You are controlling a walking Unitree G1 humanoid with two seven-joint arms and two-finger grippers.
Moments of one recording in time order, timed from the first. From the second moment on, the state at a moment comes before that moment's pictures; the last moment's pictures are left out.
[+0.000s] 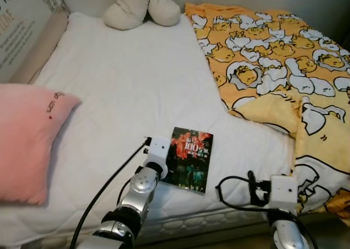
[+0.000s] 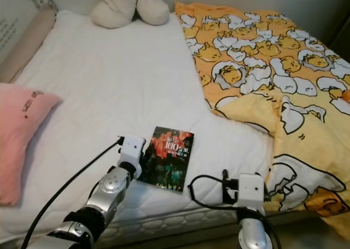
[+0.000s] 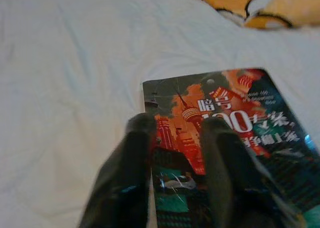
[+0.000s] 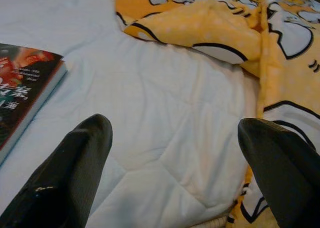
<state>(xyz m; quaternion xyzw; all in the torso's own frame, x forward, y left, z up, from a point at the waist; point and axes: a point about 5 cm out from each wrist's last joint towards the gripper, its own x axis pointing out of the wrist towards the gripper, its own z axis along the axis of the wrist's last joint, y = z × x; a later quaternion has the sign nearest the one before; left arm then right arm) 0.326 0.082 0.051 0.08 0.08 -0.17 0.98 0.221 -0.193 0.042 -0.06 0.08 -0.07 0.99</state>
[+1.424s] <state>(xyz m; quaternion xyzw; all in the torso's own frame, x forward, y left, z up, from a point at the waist) 0.330 0.086 0.040 -0.01 0.18 -0.15 0.97 0.179 -0.181 0.017 -0.05 0.13 0.02 0.99</state>
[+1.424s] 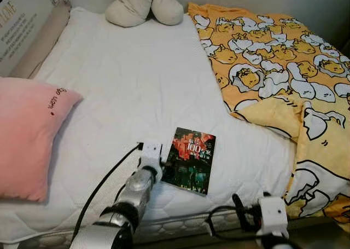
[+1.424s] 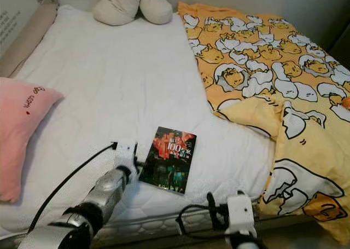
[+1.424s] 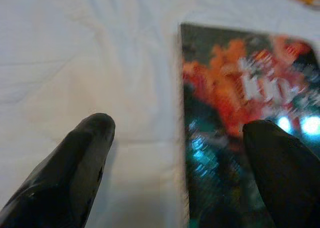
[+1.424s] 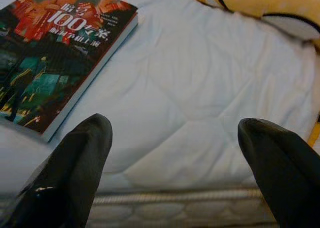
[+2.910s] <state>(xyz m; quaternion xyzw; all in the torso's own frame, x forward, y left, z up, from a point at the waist) 0.337 0.088 0.044 -0.04 0.20 -0.14 0.97 0.144 -0.178 0.036 -0.07 0.15 0.05 0.99</state>
